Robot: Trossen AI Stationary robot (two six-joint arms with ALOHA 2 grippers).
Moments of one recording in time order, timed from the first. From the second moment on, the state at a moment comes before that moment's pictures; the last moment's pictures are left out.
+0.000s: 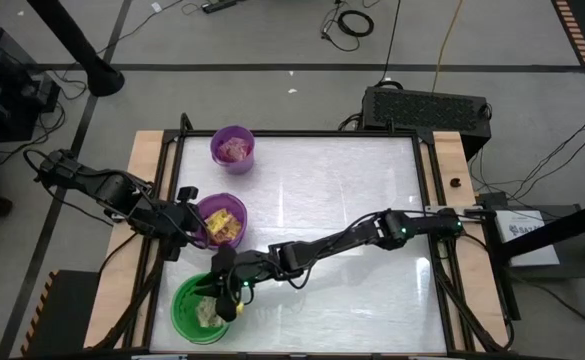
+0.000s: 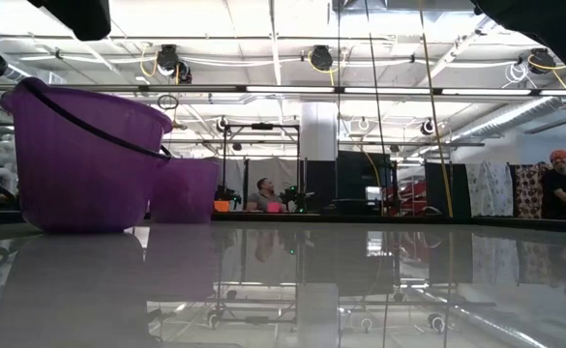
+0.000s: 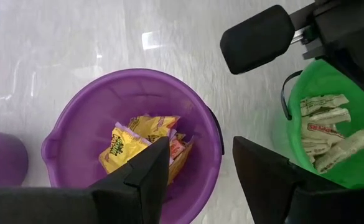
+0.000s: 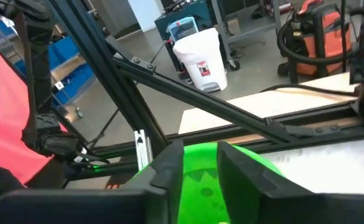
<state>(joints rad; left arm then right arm) -0.41 0.94 1.11 -1.16 -0.13 -0.20 0.29 2.52 2.31 0.04 0.02 0.45</state>
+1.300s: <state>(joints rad) -0.34 0.83 1.11 -0.50 -0.33 -0.23 0.12 2.07 2.35 -1.22 -0.13 -0.01</state>
